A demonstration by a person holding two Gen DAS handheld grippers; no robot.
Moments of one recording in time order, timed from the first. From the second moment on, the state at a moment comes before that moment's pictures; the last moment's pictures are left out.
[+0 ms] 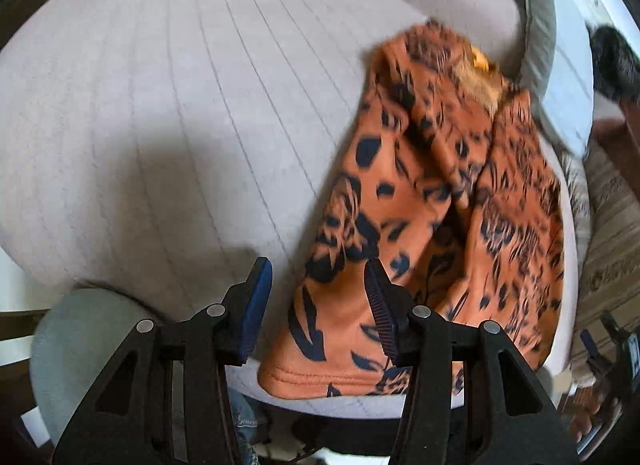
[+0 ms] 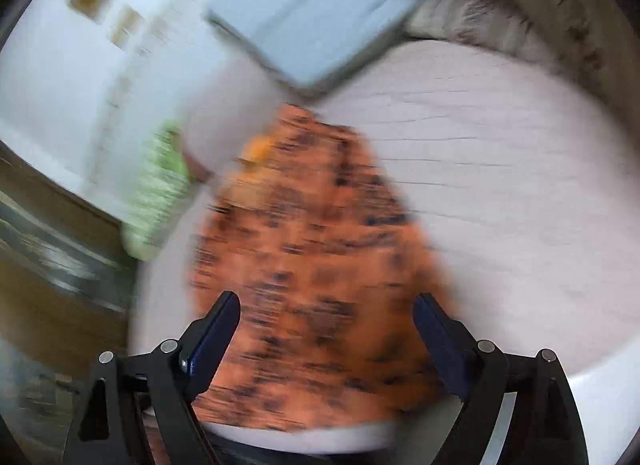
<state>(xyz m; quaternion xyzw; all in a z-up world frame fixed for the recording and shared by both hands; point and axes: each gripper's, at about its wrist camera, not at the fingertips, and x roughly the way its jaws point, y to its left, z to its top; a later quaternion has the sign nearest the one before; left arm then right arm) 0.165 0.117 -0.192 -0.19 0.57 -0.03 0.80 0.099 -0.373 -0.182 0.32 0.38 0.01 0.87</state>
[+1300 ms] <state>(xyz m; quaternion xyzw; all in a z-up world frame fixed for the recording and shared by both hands) 0.133 0.129 -0.146 -0.16 0.51 -0.02 0.84 0.044 -0.406 -0.168 0.34 0.34 -0.05 0.88</state>
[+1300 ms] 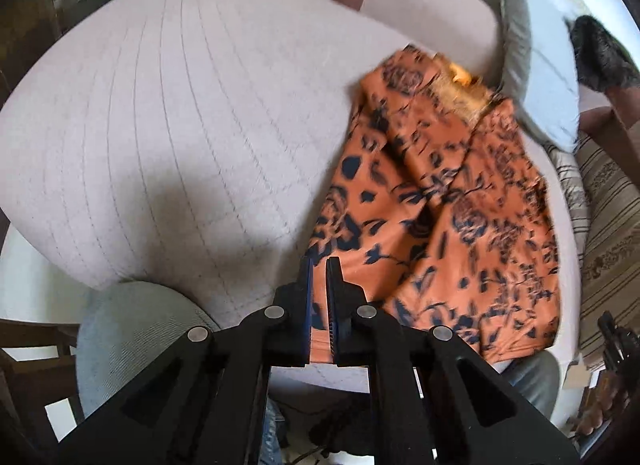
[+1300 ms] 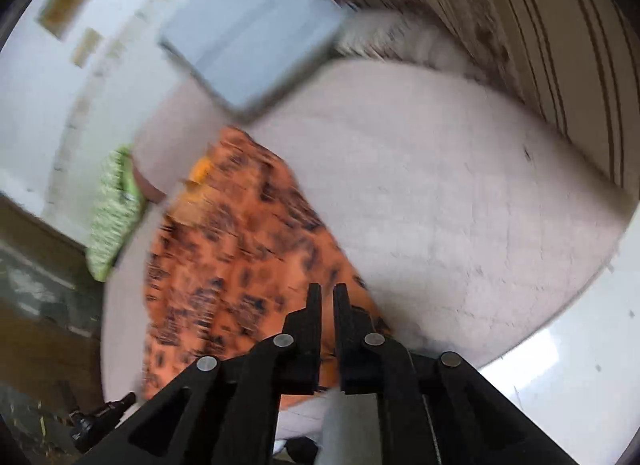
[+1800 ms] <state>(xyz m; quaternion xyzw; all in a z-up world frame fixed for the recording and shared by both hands) 0.111 0.075 -0.068 -0.12 0.43 -0.07 0.89 0.045 -0.303 -0.088 0.22 0.30 0.03 0.93</state>
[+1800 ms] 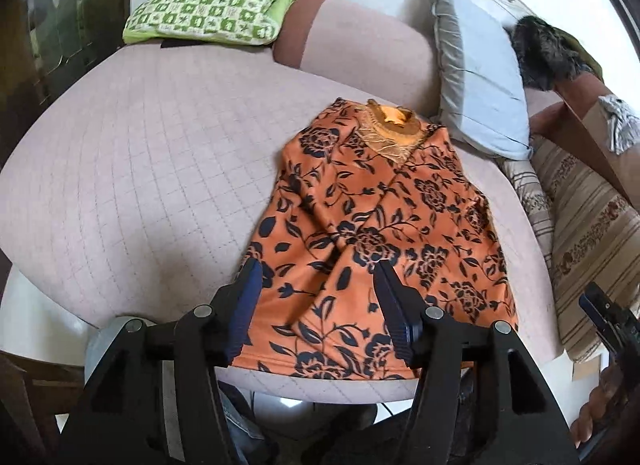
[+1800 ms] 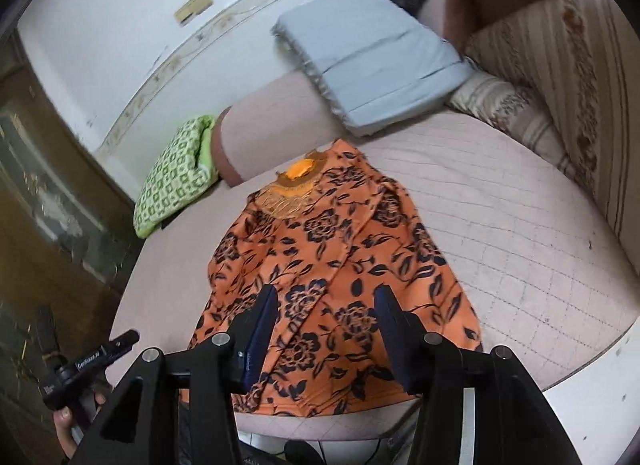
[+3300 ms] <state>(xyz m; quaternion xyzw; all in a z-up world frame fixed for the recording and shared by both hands) 0.091 0.052 -0.050 -0.11 0.43 -0.09 0.89 0.030 -0.261 -0.048 0.14 0.31 -0.02 0.94</state>
